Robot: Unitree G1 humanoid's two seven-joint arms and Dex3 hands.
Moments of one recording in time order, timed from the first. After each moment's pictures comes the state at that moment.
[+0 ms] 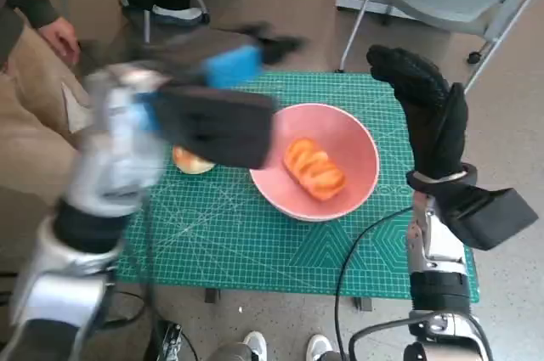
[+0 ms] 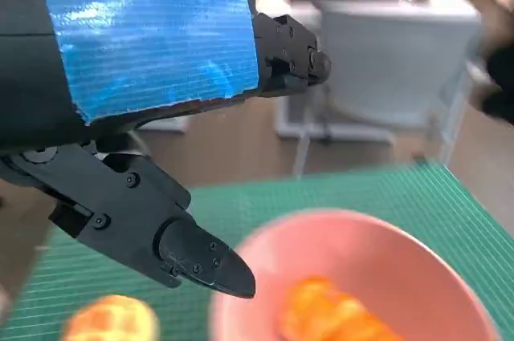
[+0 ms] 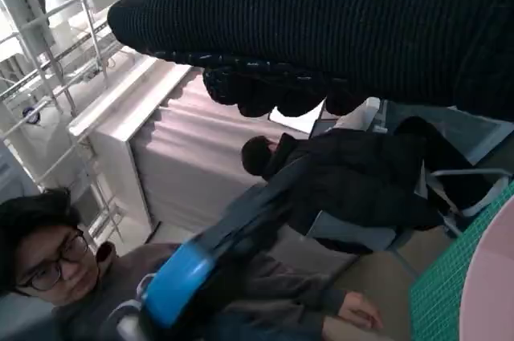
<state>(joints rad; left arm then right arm) -0.95 0.59 -0.22 0.01 0.58 0.28 -0.78 -0.66 -0.13 -0.14 0.56 0.25 -0.68 0.40</state>
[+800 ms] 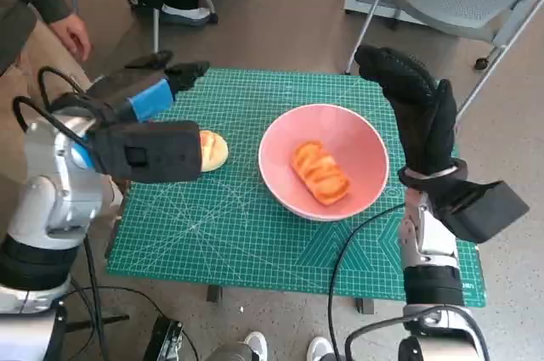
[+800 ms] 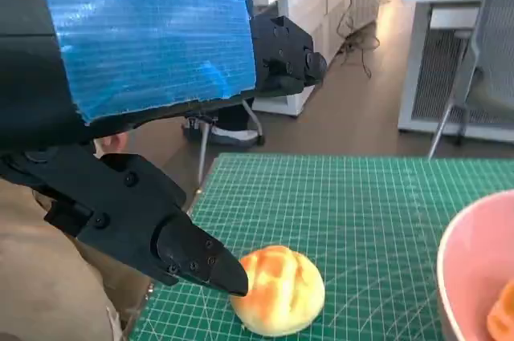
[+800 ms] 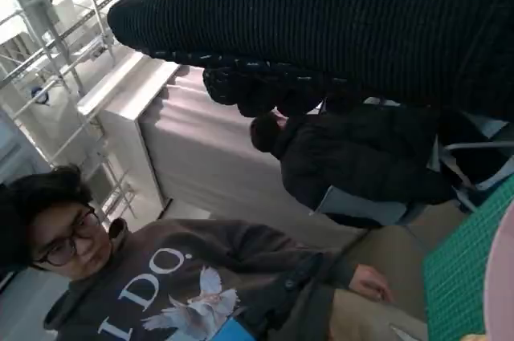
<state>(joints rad) -0.75 0.70 -0.24 0.02 0.69 0.28 -0.70 -0.70 -0.11 -0.14 0.62 0.27 -0.70 0.46</state>
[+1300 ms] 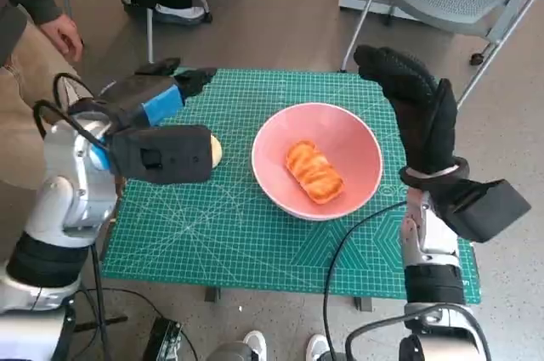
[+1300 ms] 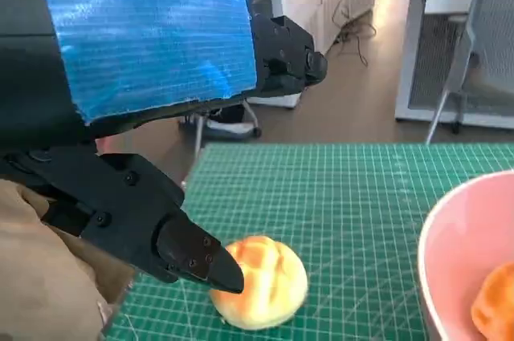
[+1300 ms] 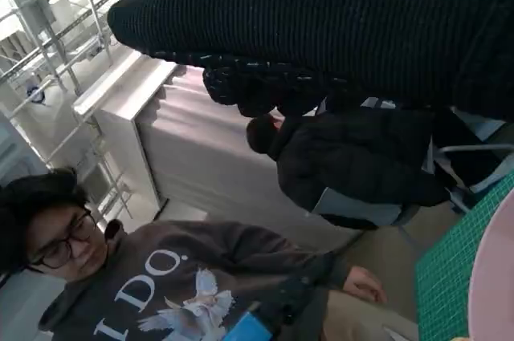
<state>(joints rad) -0.76 0.65 -0.29 0.14 0.70 0.26 -0.63 -0.70 -0.12 -0.14 0.63 0.28 -0.70 0.47</state>
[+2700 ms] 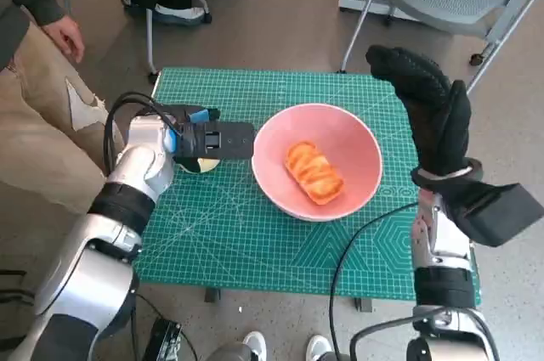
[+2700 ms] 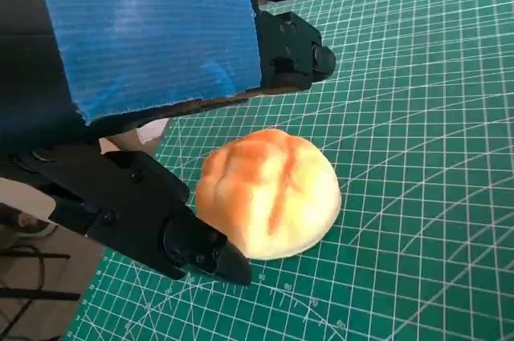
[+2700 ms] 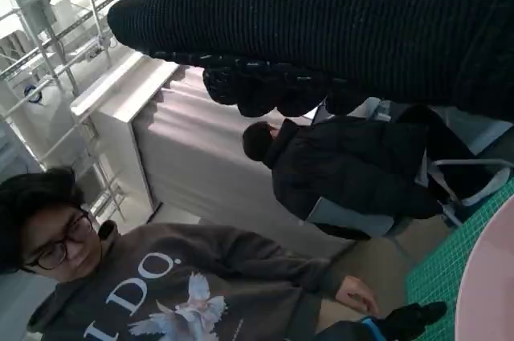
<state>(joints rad) -1.10 0.39 -0.54 1.09 0.77 0.20 -0.47 -0.68 -0.15 -0.16 0.59 0.27 -0.68 0.47</state>
